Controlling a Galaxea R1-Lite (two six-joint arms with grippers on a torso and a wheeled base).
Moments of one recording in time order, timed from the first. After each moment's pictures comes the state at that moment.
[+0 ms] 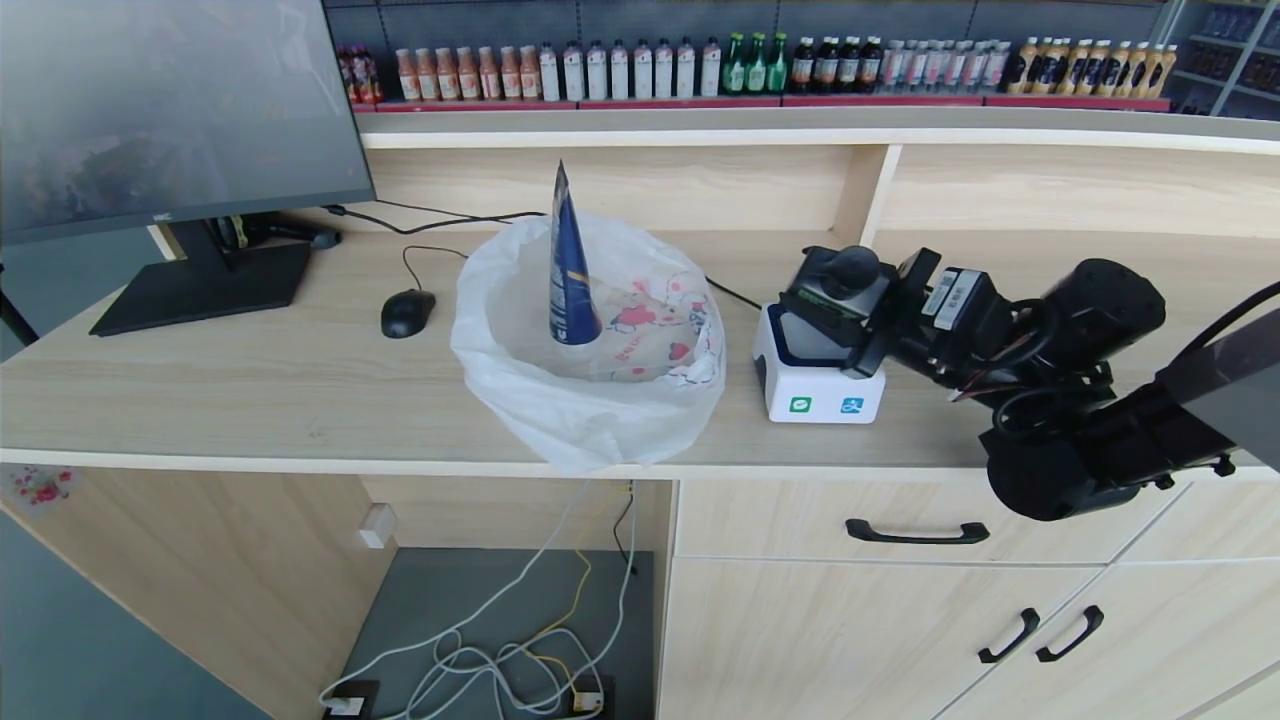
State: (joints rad) left arm 0.00 0.00 0.00 0.00 0.00 0.00; right arm 0.22 2.12 -1.09 -1.57 0.84 -0.59
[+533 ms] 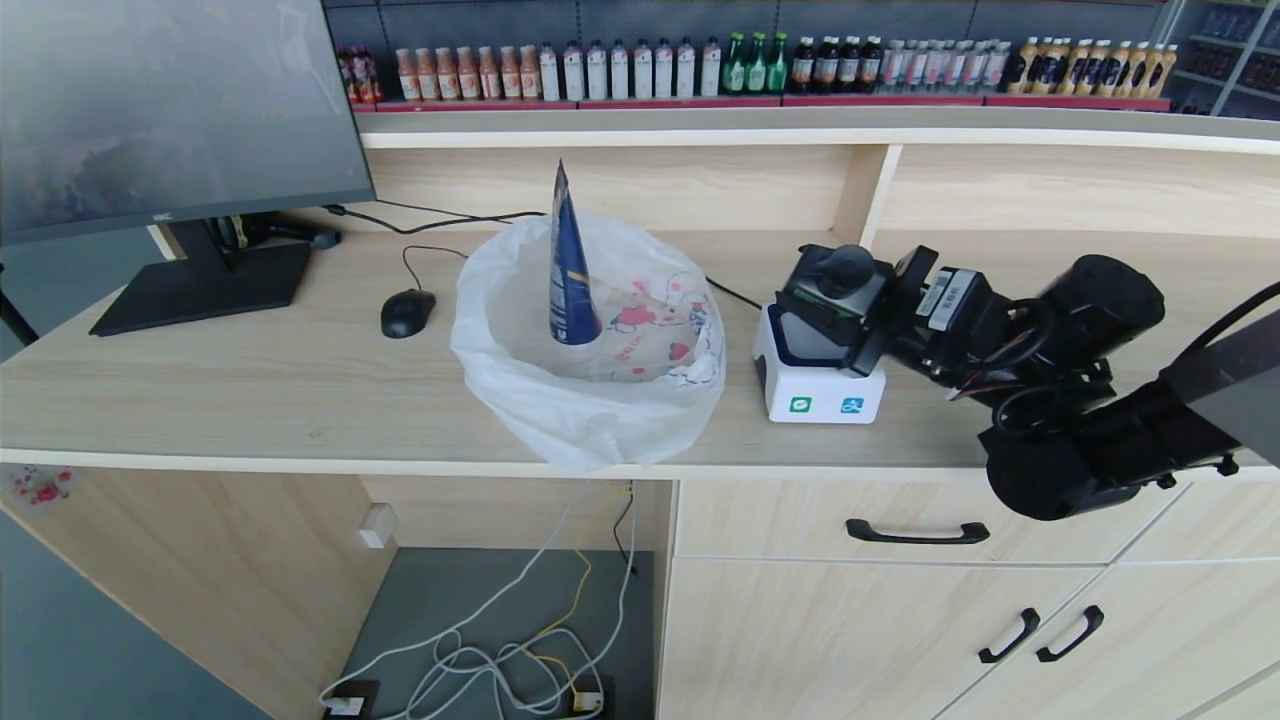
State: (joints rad) left arm 0.00 0.00 0.00 0.00 0.00 0.00; right arm 0.23 2.10 -1.08 -1.55 0.83 -0.62
